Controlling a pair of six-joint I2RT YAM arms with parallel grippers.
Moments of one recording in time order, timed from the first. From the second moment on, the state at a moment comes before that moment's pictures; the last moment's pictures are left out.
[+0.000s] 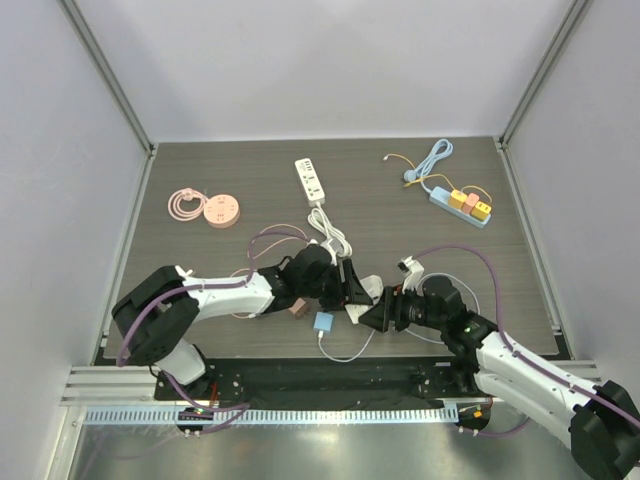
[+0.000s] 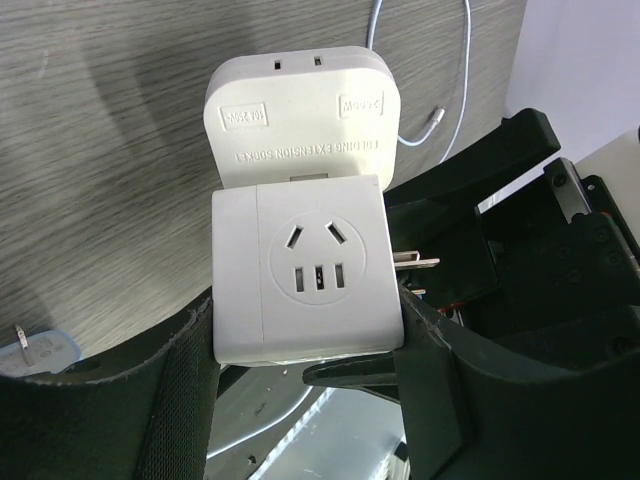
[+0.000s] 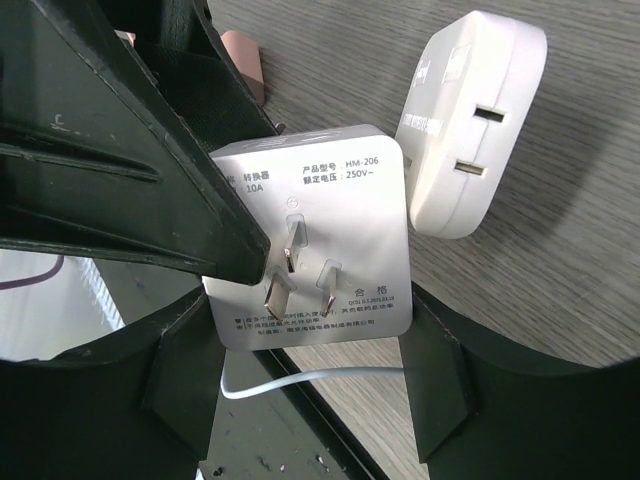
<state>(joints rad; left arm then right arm) -0.95 1.57 0.77 0.15 0.26 -1.13 0.62 0.69 0.15 0.05 -0.38 0.59</state>
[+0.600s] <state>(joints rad) -0.94 1.27 0.74 -0.08 0.02 -0.91 0.63 0.64 0.19 0.07 -0.27 0.61</state>
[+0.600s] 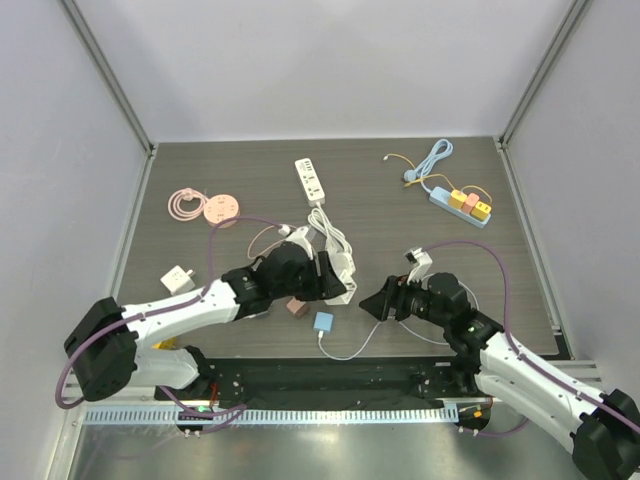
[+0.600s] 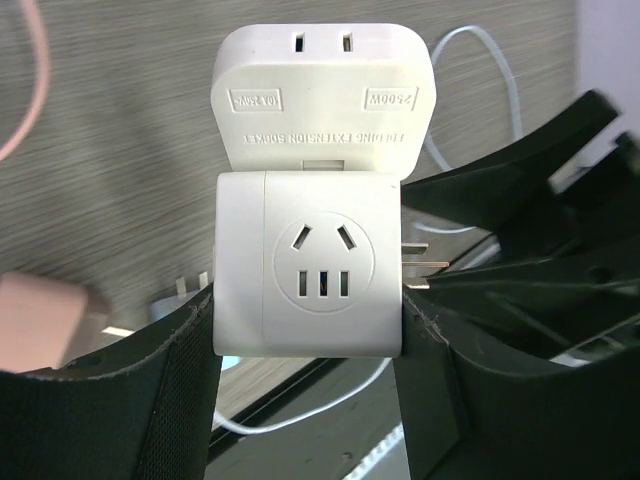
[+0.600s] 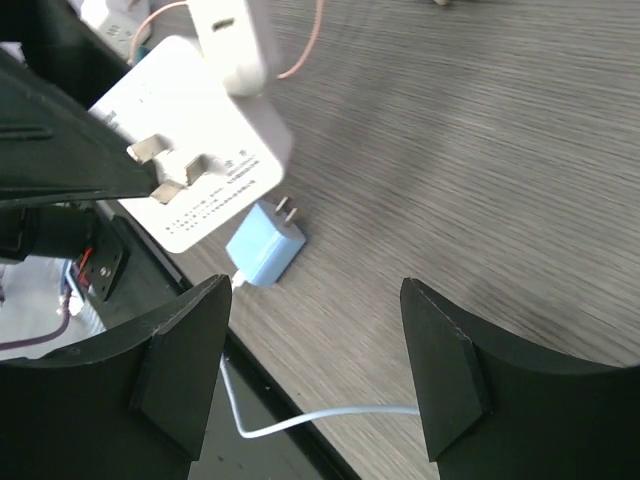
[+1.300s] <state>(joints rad) -1.06 1.25 0.68 -0.15 -0.06 -0.84 0.62 0.85 0.34 0.10 -0.24 0.75</state>
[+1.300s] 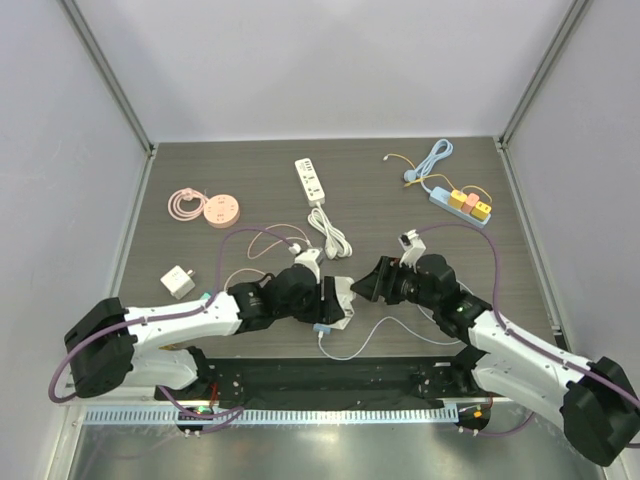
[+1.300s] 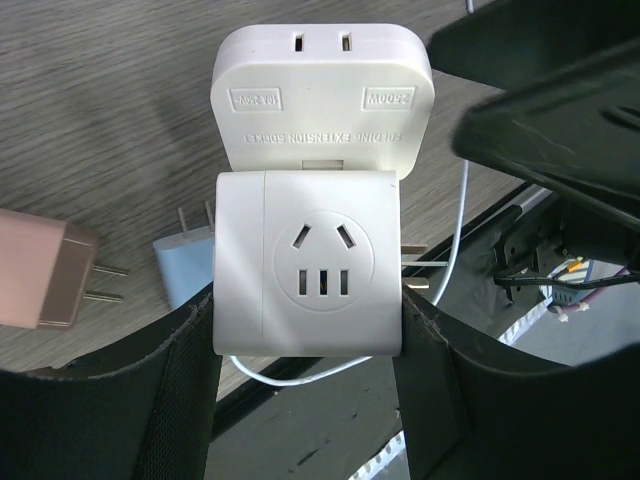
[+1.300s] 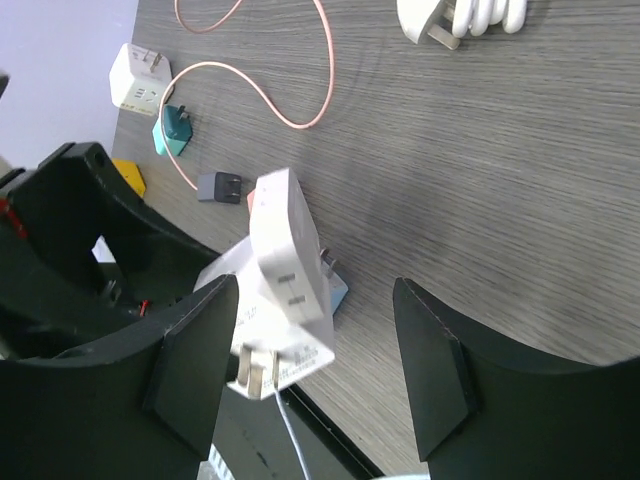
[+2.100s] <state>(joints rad) -1.27 1.35 0.85 -0.29 -0.34 -0.75 0.63 0.99 0.22 0.40 -0.27 0.99</state>
